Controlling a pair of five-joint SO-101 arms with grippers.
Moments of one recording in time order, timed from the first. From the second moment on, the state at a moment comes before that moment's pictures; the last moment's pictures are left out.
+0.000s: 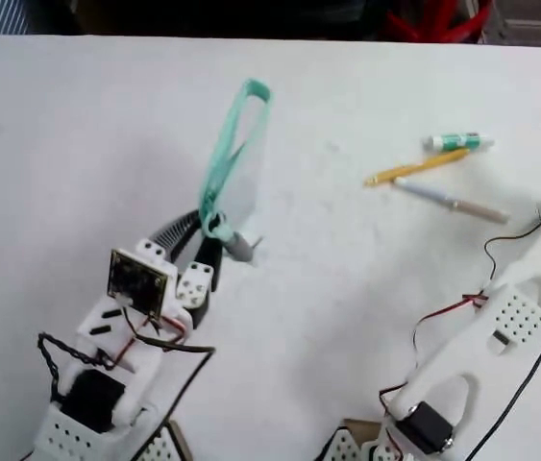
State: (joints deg) left arm 20.5 -98.0 84.8 33.3 -0.3; right arm 41.0 81.8 -82.8 71.0 55.3
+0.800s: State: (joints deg) left arm 20.5 -98.0 84.8 33.3 -0.3; right arm 24.4 5.9 -74.9 98.5 21.1
